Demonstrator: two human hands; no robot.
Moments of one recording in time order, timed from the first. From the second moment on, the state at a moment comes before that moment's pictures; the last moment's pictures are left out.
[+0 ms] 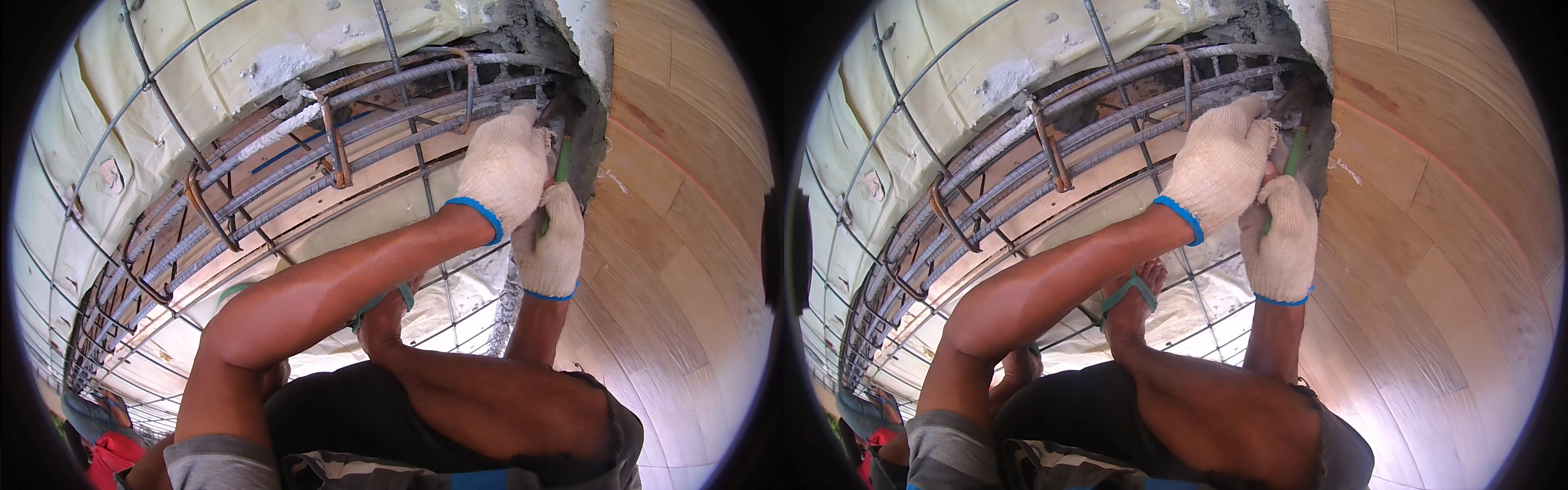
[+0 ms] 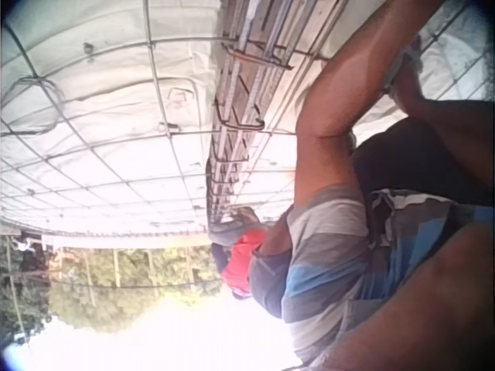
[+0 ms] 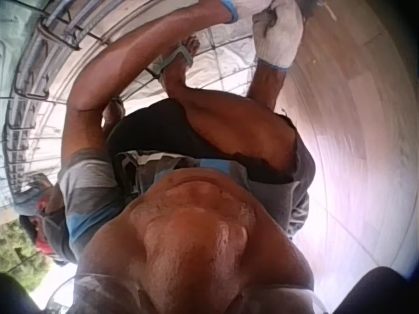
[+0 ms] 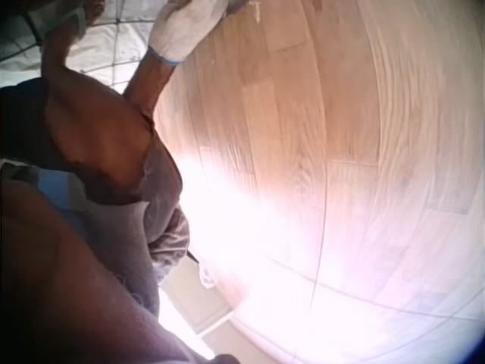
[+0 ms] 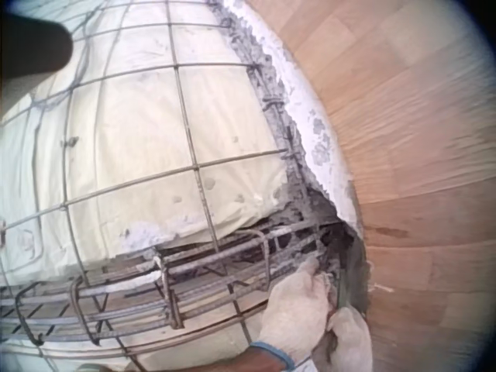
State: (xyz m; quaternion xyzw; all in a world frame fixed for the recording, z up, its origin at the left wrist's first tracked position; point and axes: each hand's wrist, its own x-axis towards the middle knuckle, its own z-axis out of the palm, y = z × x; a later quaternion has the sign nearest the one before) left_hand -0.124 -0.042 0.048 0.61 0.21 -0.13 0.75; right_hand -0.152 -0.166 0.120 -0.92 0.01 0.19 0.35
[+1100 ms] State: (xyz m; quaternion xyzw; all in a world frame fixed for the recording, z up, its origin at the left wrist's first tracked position) left_hand -0.071 -0.015 0.031 0.35 0.06 -0.38 0.85; right_hand -0.154 -0.127 0.127 -0.38 0.35 0.24 0.82
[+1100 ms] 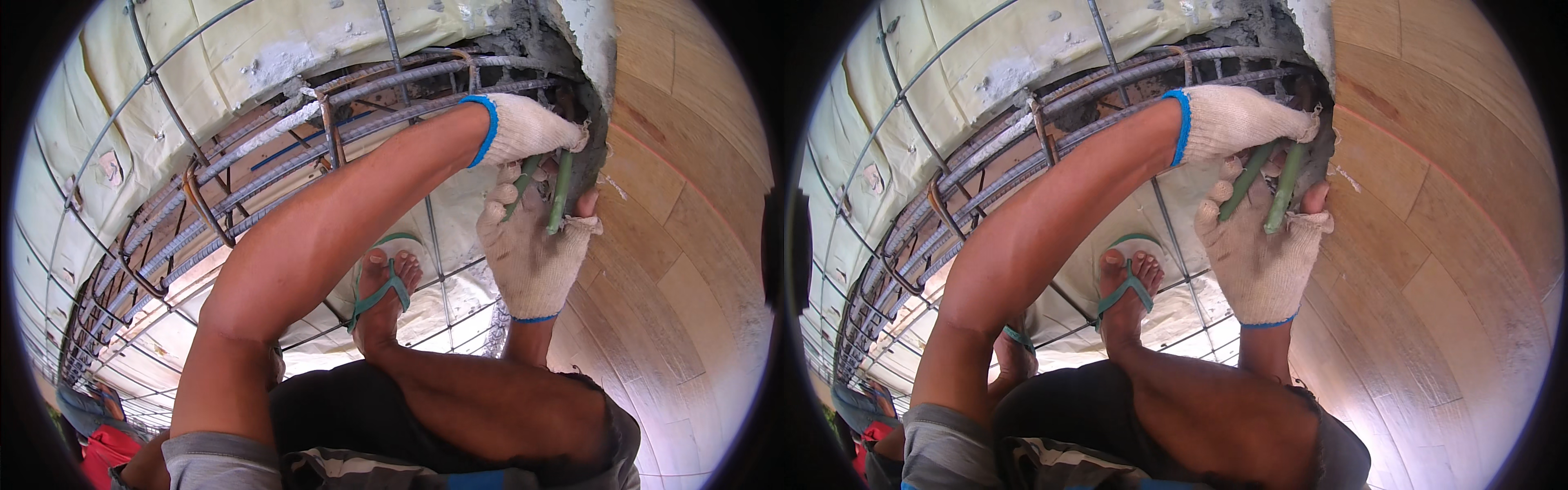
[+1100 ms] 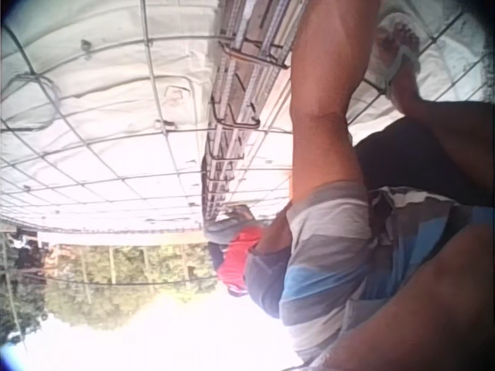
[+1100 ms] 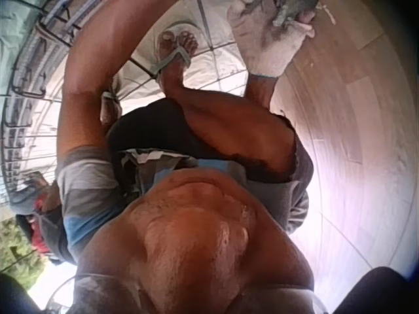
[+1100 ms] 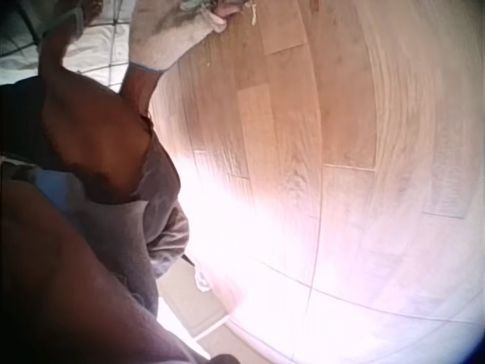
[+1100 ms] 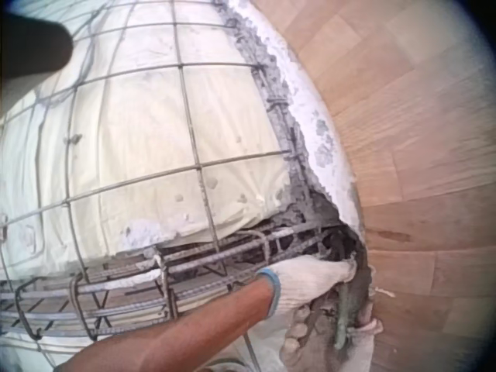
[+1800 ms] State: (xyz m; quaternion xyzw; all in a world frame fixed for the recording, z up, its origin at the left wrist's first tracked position) left_hand -0.072 -0.031 0.030 0.16 0.12 -0.41 0.89; right_hand -0.151 -0.147 0.115 -0.24 0.29 0.25 0.89
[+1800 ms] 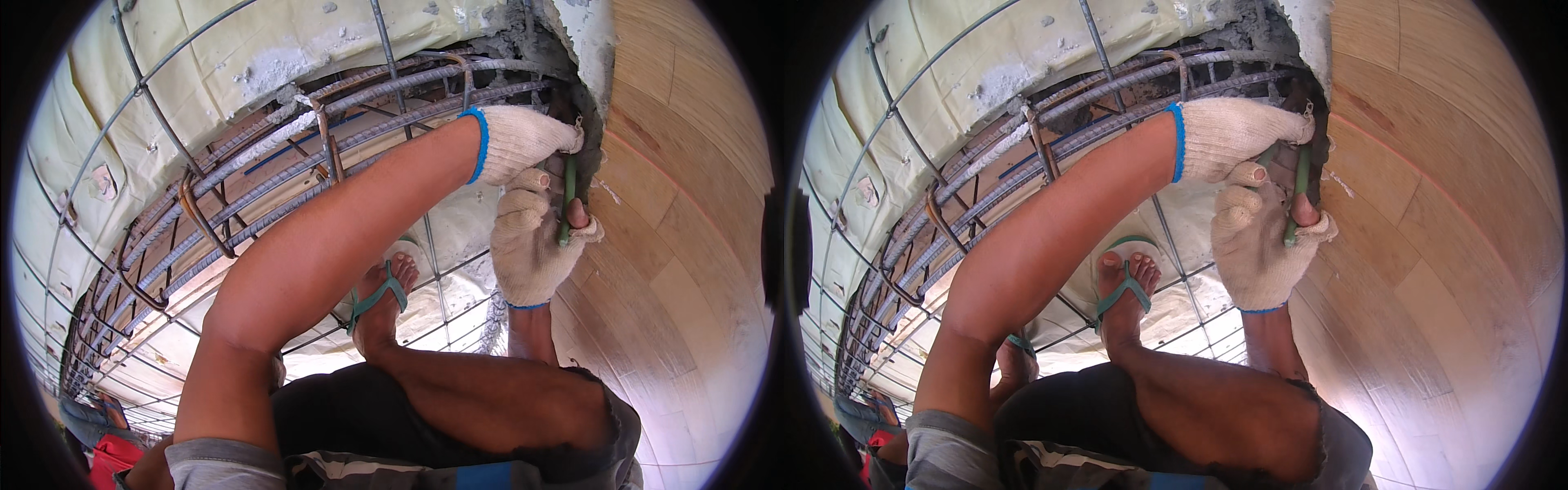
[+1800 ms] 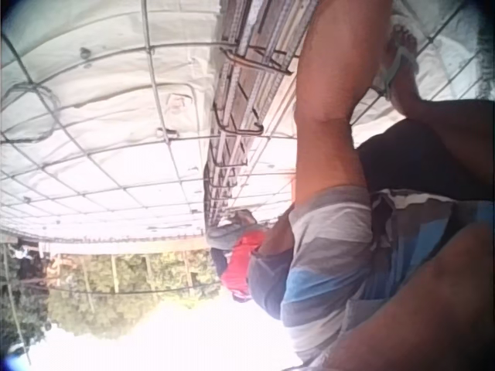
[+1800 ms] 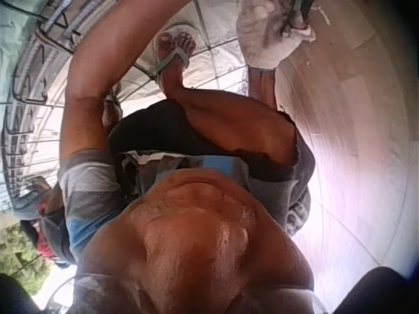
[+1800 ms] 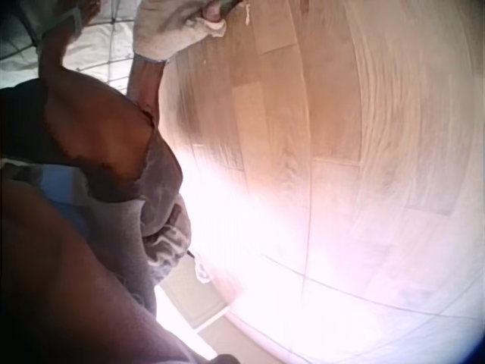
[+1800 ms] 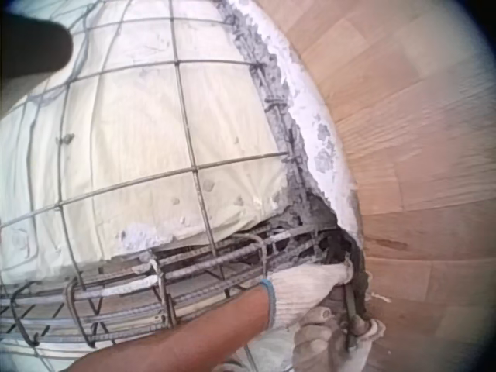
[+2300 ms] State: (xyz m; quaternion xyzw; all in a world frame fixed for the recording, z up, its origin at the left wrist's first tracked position) left_hand -0.066 -0.025 0.023 0.35 0.09 -0.38 0.85; right_hand -0.128 -0.132 0.129 -0.37 0.38 0.26 0.81
